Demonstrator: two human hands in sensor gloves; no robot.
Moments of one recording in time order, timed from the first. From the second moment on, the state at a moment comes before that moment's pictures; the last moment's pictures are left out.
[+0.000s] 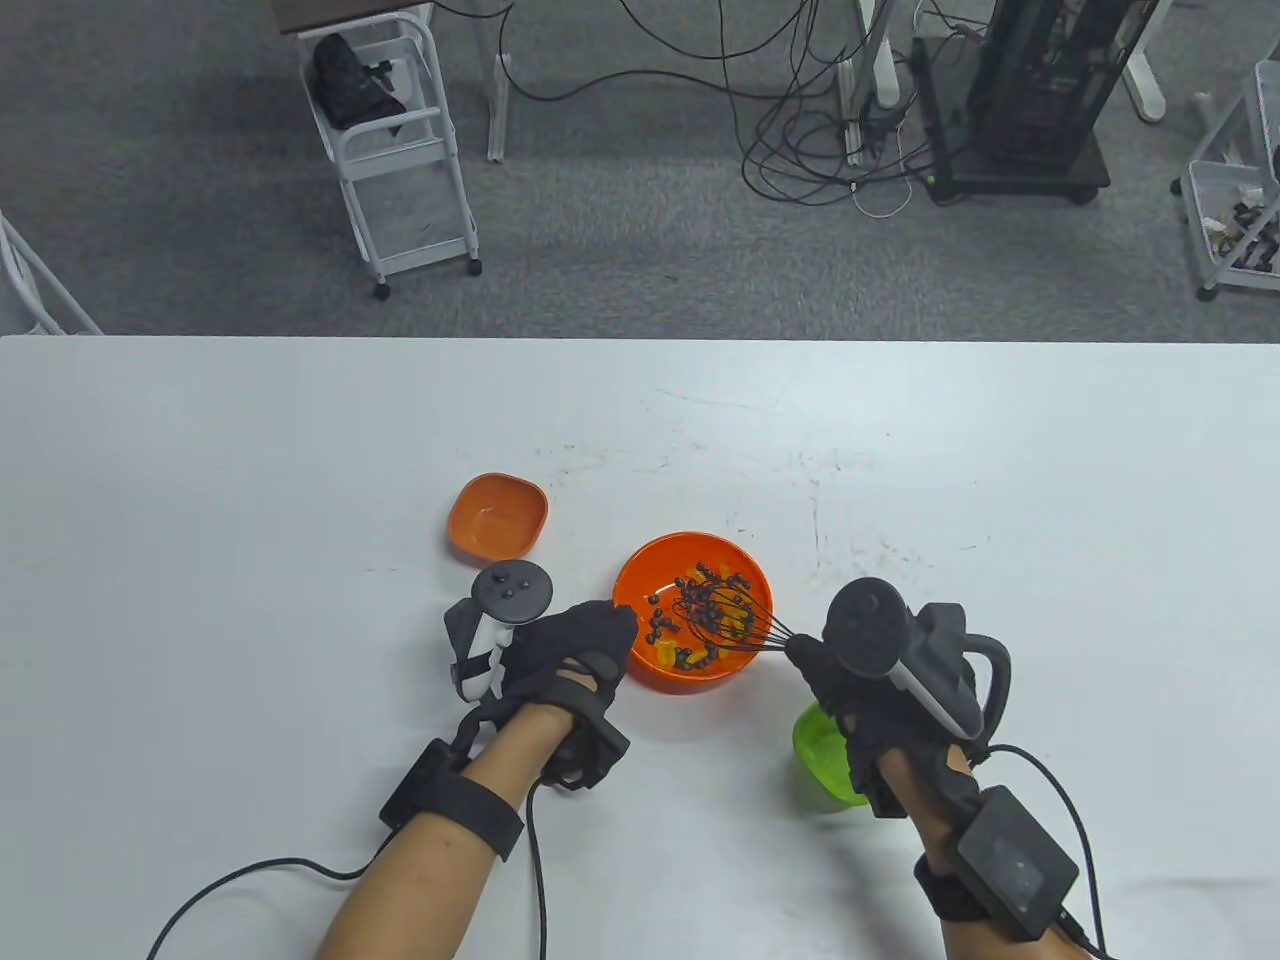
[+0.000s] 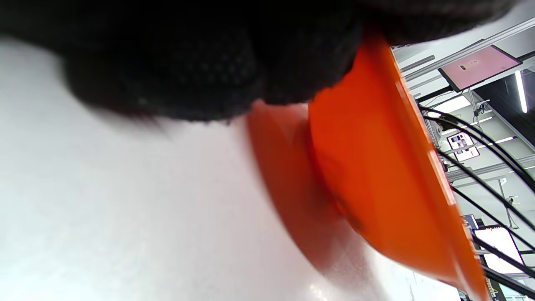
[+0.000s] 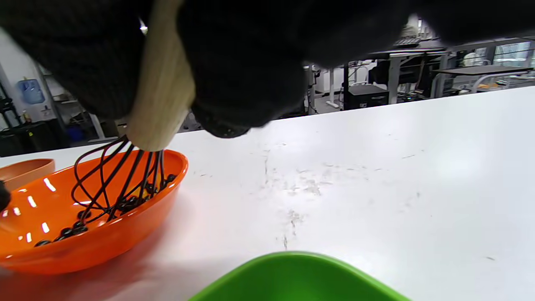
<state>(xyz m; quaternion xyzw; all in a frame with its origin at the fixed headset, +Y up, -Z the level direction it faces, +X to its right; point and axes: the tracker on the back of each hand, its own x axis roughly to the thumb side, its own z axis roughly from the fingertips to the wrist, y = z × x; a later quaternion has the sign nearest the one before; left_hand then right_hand) -0.135 -0.800 -0.291 -0.25 0.07 0.46 0.85 0.170 -0.668 -0.240 -0.03 0.02 0.99 0.10</state>
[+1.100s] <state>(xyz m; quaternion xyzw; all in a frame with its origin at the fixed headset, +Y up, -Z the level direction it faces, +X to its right) -0.134 -0.799 -0.289 -0.25 0.07 0.45 0.85 0.166 -0.674 -0.236 -0.05 0.01 0.99 0.09</state>
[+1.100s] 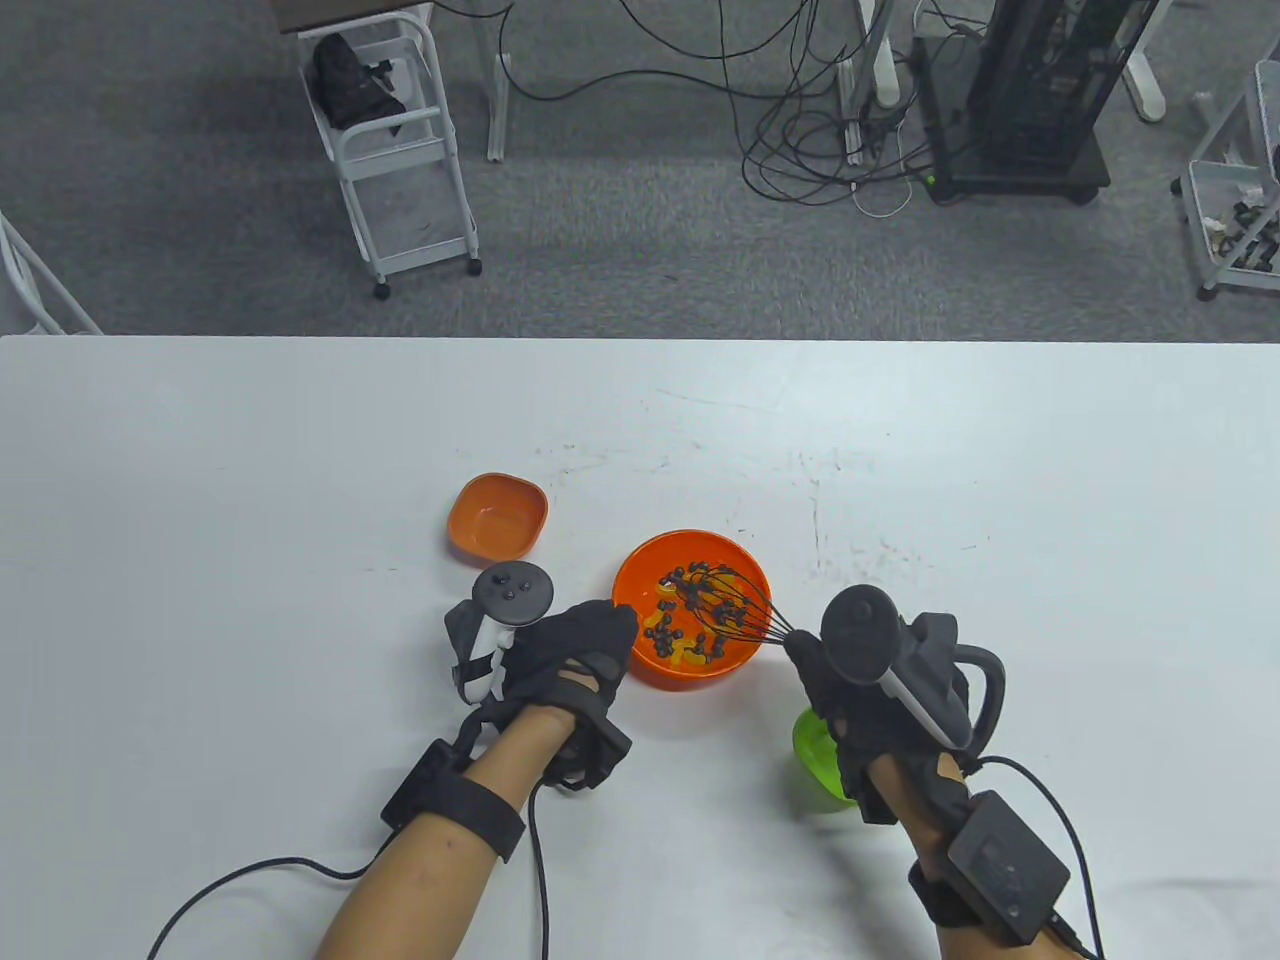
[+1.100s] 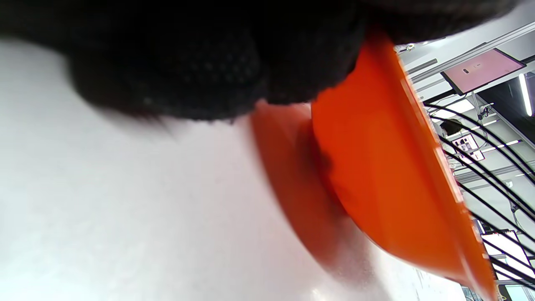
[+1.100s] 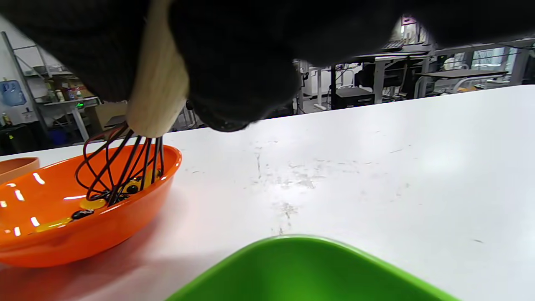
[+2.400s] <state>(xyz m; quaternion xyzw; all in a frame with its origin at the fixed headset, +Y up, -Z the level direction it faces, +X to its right) -0.134 -0.800 -0.288 -0.24 0.08 0.46 0.85 0.159 -0.701 -0.247 -0.03 0.04 0.98 0.17</state>
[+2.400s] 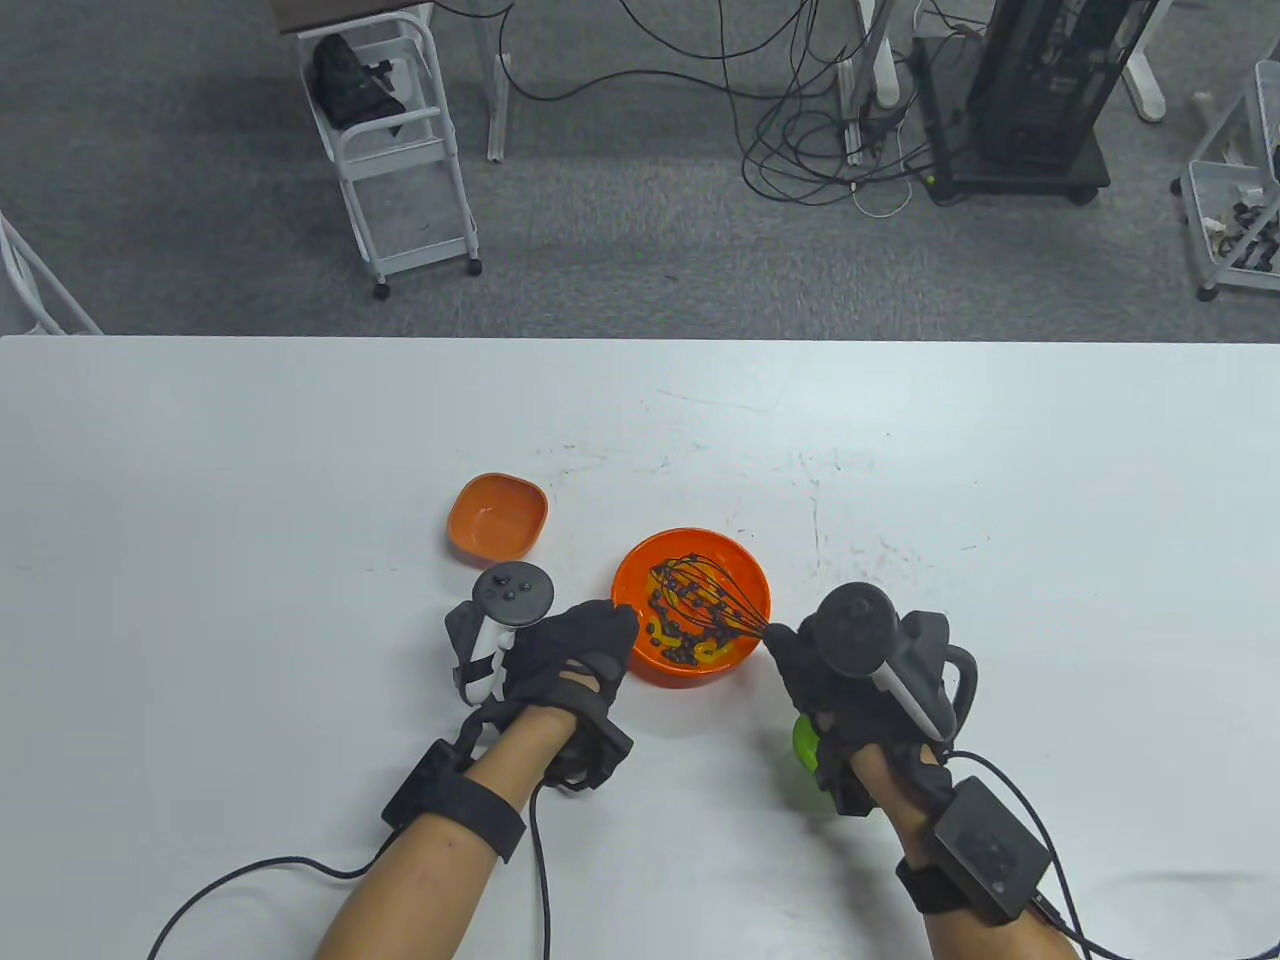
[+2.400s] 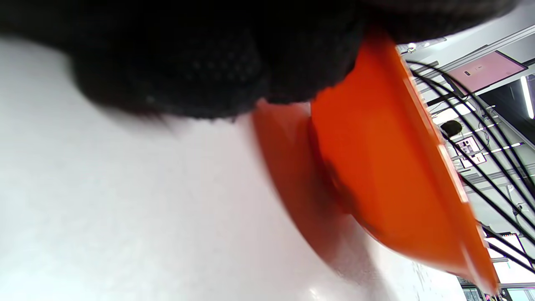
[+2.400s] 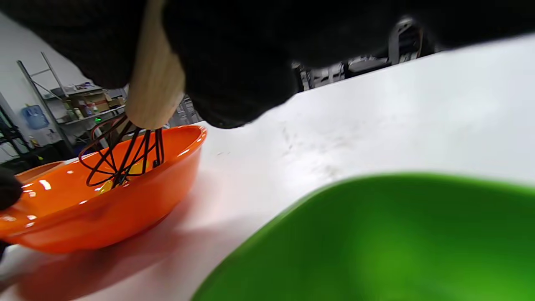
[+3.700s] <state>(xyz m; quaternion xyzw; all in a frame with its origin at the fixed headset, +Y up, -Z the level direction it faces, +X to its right) -0.132 -0.797 -0.286 -0.23 0.09 0.45 0.86 0.155 -0.699 -0.243 0.02 0.05 0.99 0.16</state>
